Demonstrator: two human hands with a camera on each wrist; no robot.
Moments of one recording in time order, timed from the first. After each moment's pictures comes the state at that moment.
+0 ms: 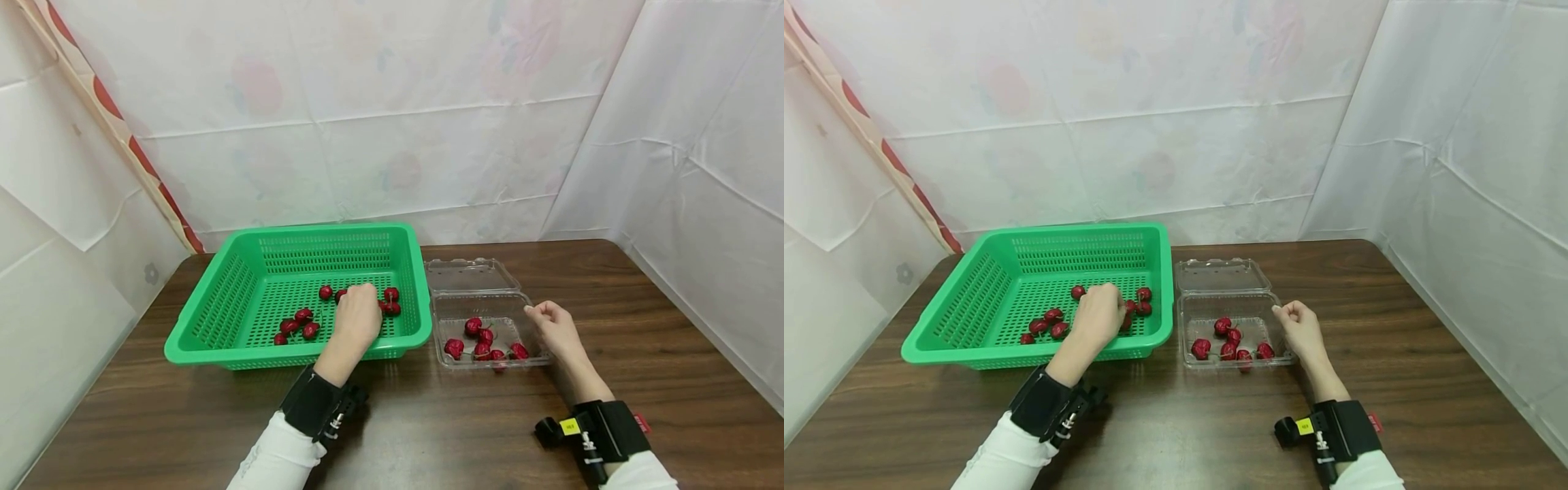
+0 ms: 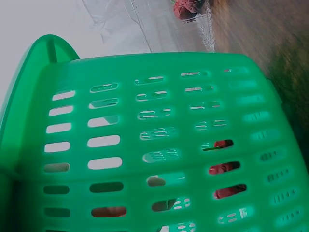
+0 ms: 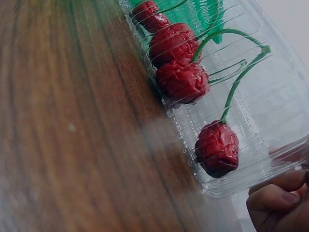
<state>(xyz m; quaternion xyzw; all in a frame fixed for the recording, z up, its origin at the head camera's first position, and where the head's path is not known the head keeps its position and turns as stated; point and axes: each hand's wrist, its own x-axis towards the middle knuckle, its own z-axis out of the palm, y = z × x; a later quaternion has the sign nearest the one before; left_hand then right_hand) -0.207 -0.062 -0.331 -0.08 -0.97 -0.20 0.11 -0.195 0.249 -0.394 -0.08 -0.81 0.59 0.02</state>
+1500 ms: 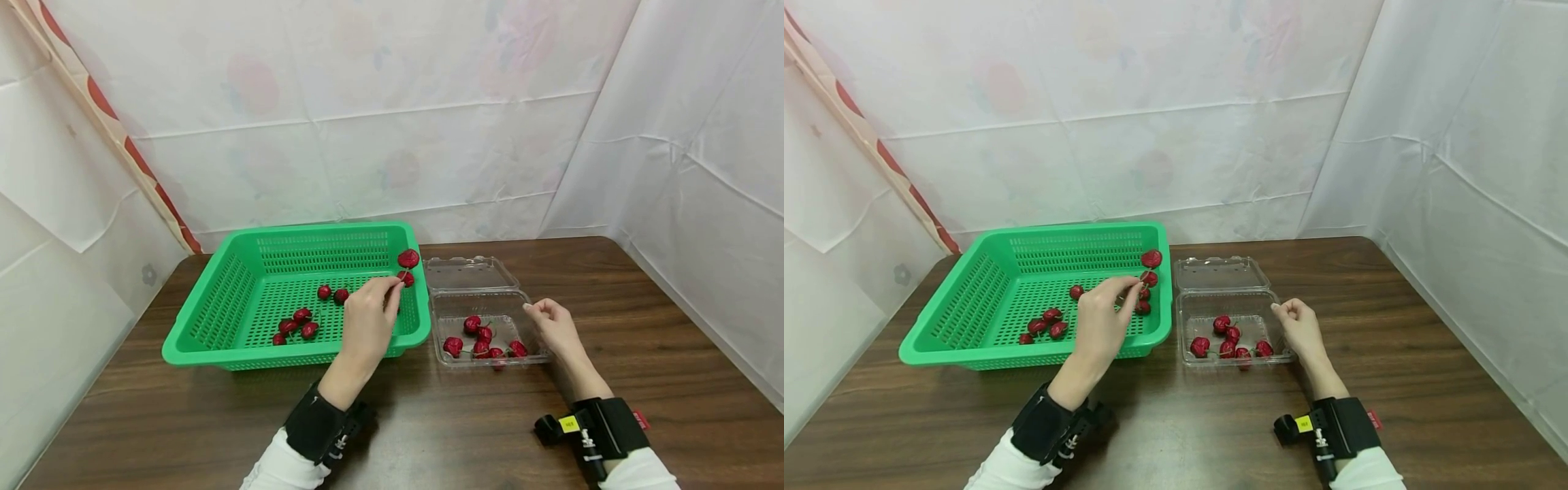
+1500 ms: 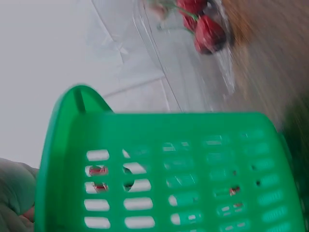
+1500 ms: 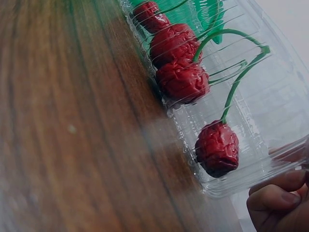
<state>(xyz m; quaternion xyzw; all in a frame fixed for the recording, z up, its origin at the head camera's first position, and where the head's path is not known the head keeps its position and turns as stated) -0.187 -0.046 -0.334 -0.24 -0.82 -0.33 0.41 -0.196 0.249 -0.395 -0.08 -0.82 0.57 0.04</state>
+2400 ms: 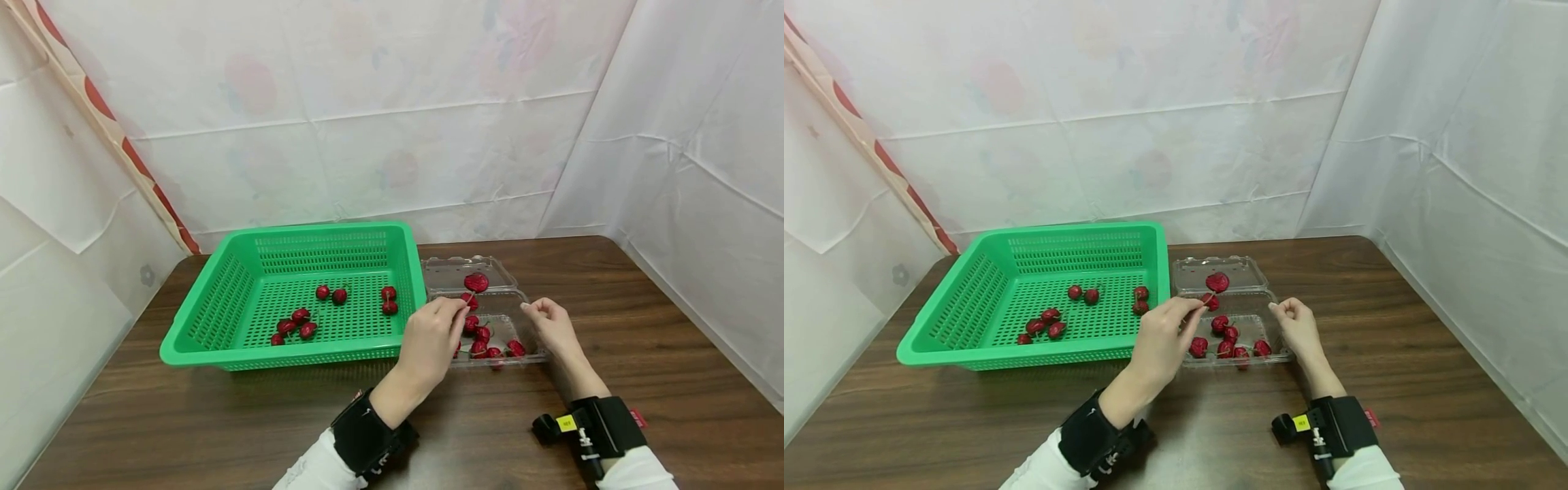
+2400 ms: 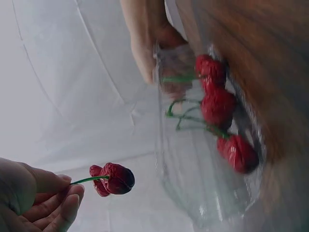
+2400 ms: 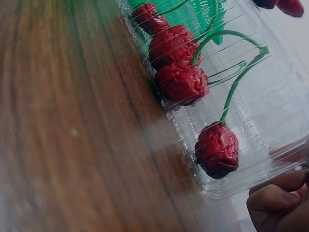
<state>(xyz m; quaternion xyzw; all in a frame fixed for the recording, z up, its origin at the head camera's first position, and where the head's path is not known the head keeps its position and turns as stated) -0.161 0.019 -0.338 -0.32 -0.81 -0.32 0.37 -0.195 0.246 -0.394 -0.09 -0.81 0.58 0.04</state>
